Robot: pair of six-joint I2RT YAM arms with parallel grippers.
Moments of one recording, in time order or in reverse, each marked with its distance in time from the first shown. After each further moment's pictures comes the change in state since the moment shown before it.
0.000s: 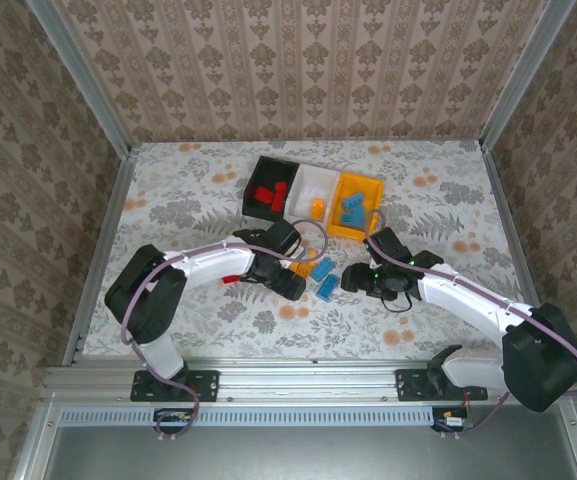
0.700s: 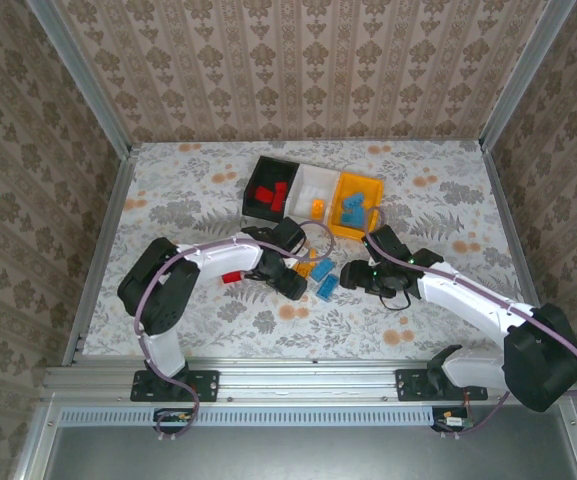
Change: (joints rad) left arm -0.002 0.078 0.060 -0.027 -0.015 0.063; right arm 0.015 0.000 0.026 -0.008 0.021 0.013
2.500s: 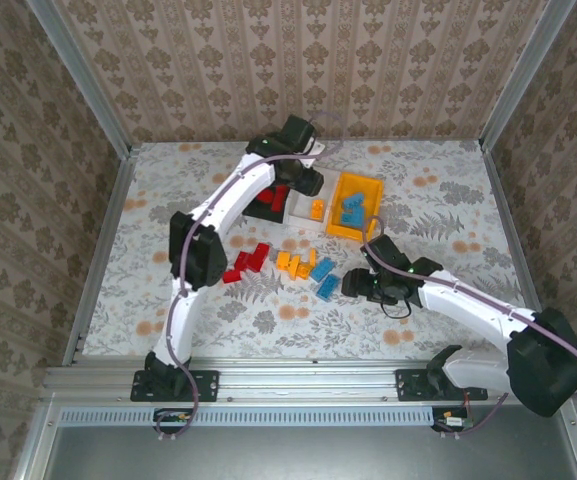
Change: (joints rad) left arm 0.180 0.520 1.234 -0.390 -0.023 0.121; right arm 0.035 -0.040 -0.072 0.021 0.052 0.013
